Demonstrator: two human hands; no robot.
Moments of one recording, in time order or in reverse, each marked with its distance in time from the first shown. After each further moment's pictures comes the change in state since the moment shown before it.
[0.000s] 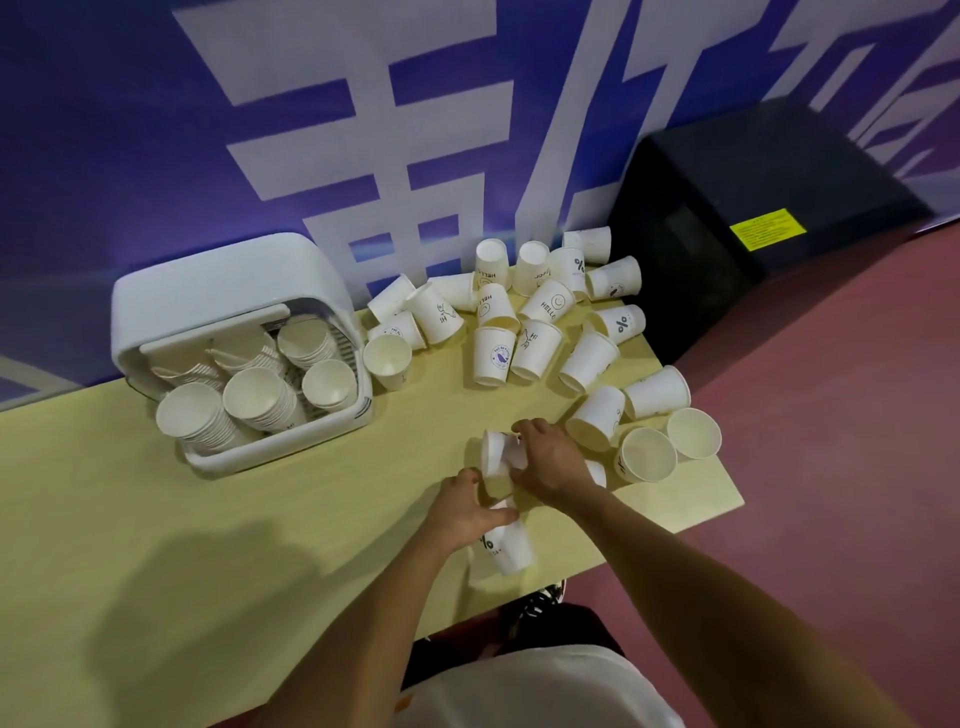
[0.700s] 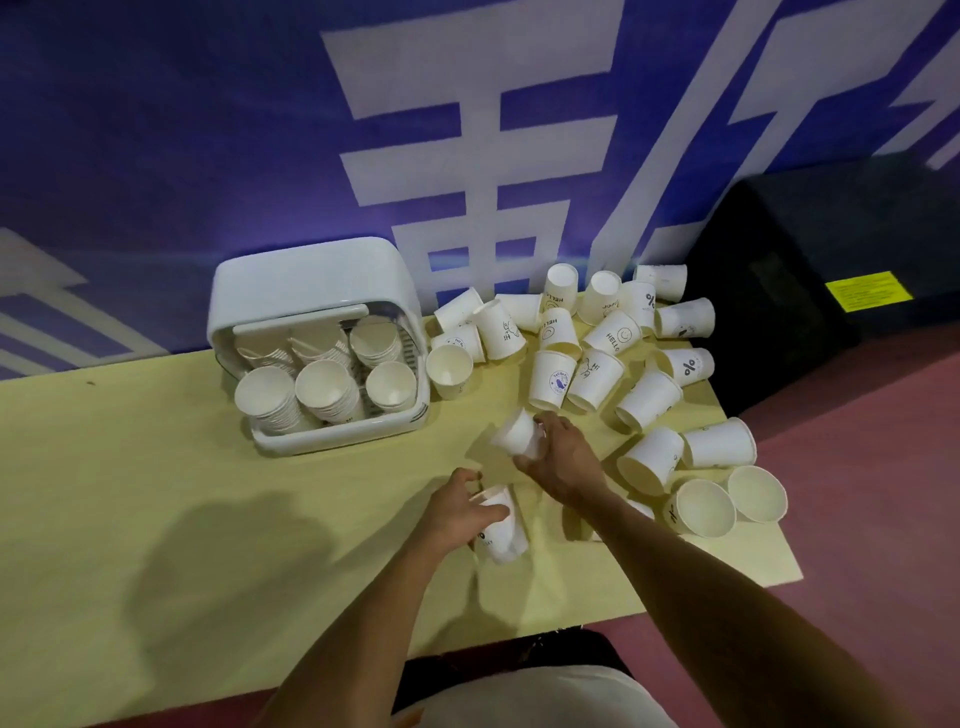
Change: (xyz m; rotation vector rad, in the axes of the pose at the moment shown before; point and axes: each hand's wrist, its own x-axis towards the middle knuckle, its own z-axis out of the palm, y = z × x) left_hand -0.001 -0.030 -0.046 -0.302 0.148 -0.074; right_hand 0.042 -0.042 -0.004 0.228 0.025 0.005
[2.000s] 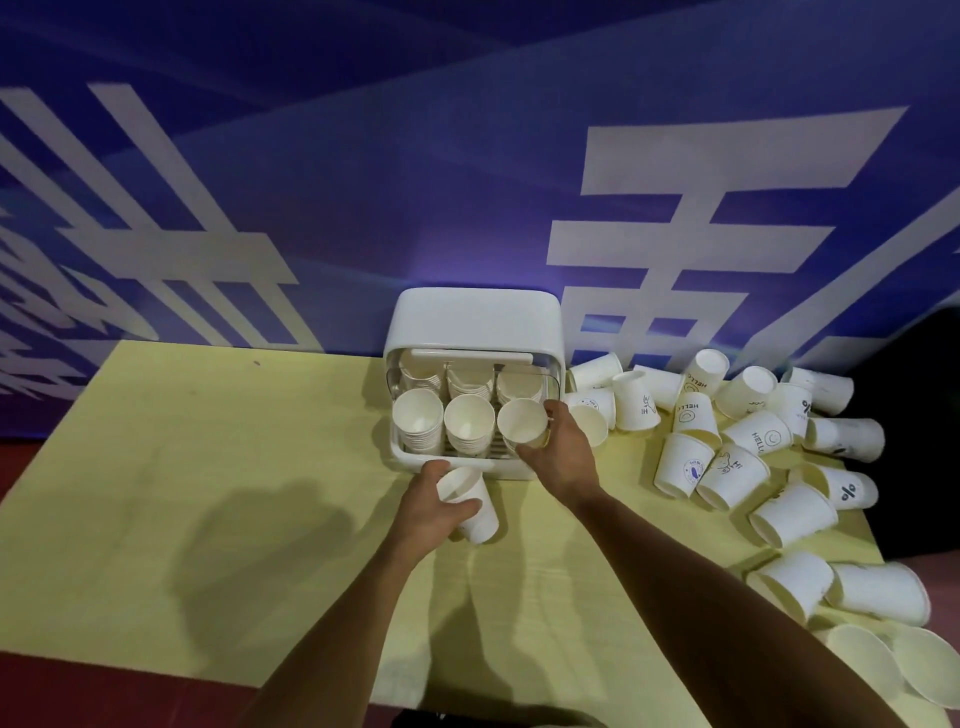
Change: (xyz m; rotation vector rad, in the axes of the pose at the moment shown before) left_hand -0.018 -0.062 -0.172 -0.257 0.371 0.092; right_hand 0.067 -0.171 0.071 0.189 0.031 -0.189
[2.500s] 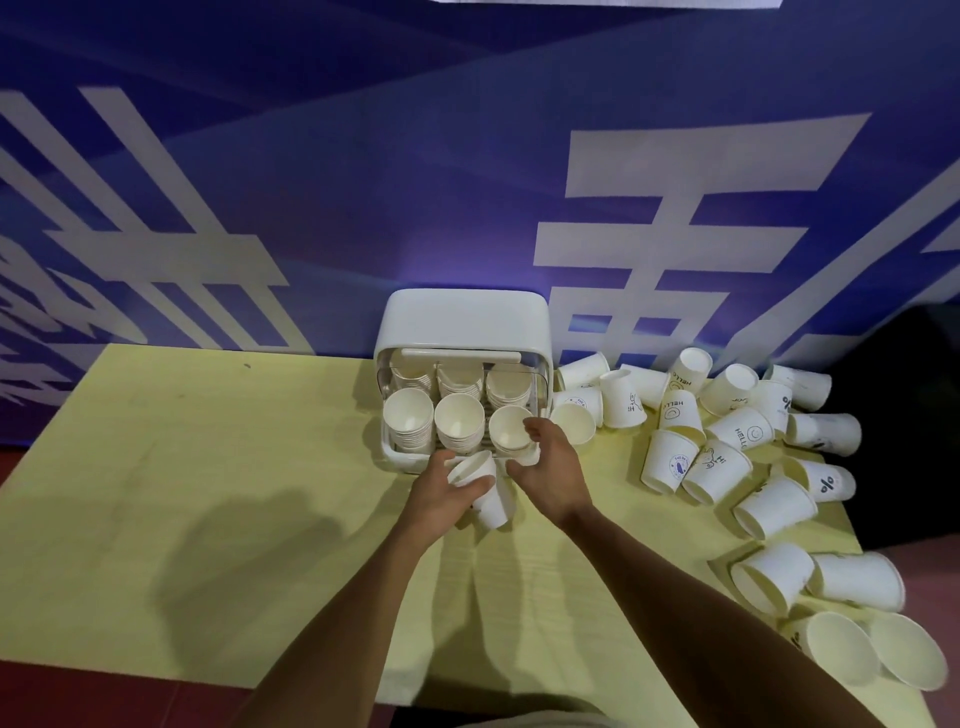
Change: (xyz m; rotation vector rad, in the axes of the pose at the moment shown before) left_hand 0.004 0.022 0.019 -0.037 -0.009 -0.007; right_hand -0.031 0.001 -0.005 0.099 -0.067 -0.020
